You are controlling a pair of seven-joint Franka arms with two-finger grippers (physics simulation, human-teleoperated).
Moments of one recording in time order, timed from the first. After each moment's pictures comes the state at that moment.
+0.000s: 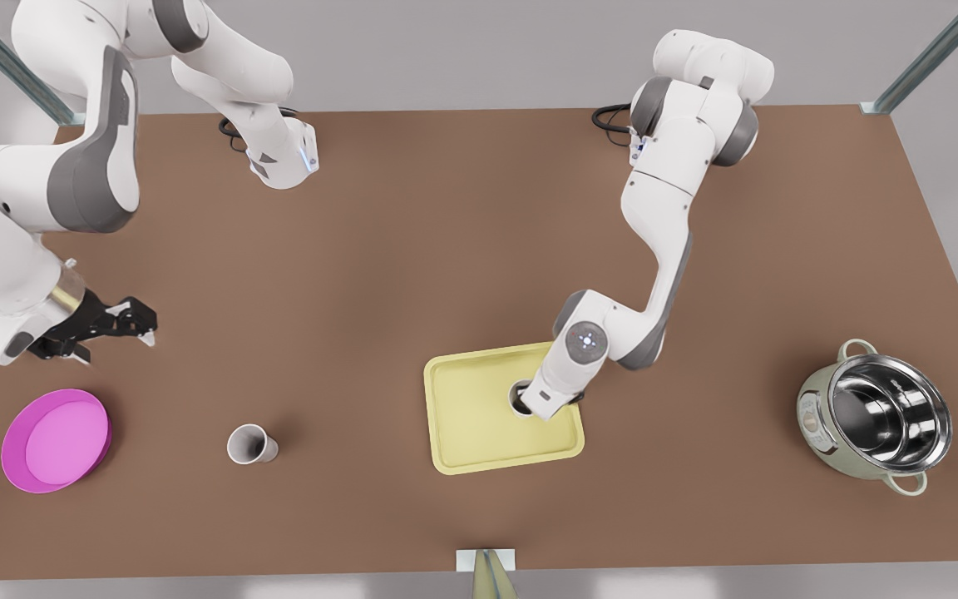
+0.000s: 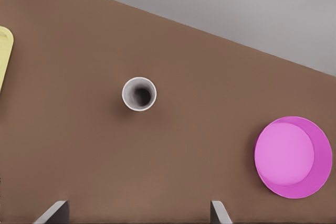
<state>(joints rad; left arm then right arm) -0.47 0.90 -0.05 -1.26 -0.02 2.31 -0.55 -0.17 0.31 0.22 -1.23 -0.10 1.62 -0.27</state>
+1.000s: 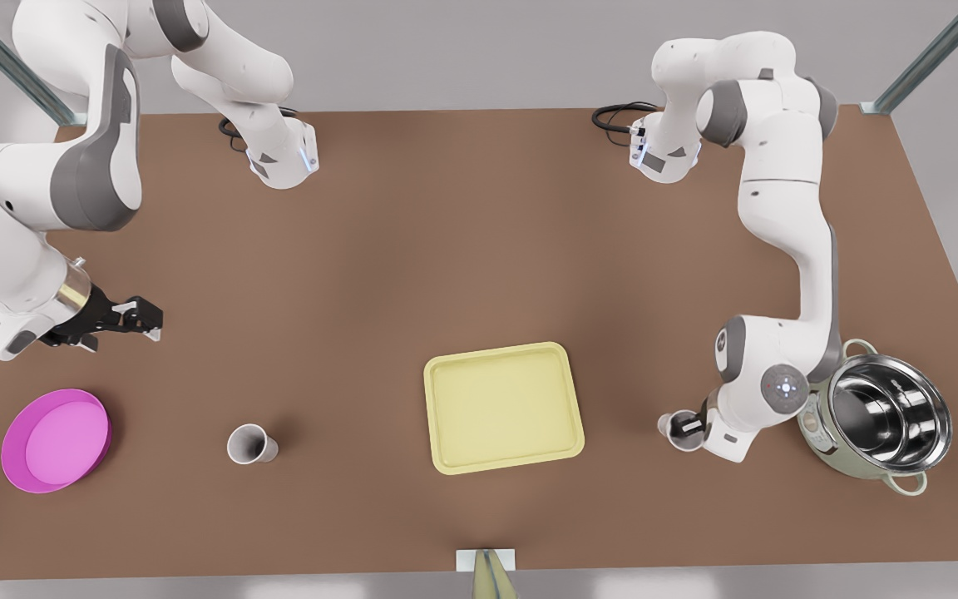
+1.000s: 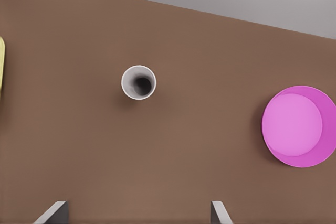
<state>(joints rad) -0.10 0.79 -0.01 -1.29 0.01 2.08 -0.44 -0.17 0.31 0.23 -1.23 -0.11 1.57 -0.14</state>
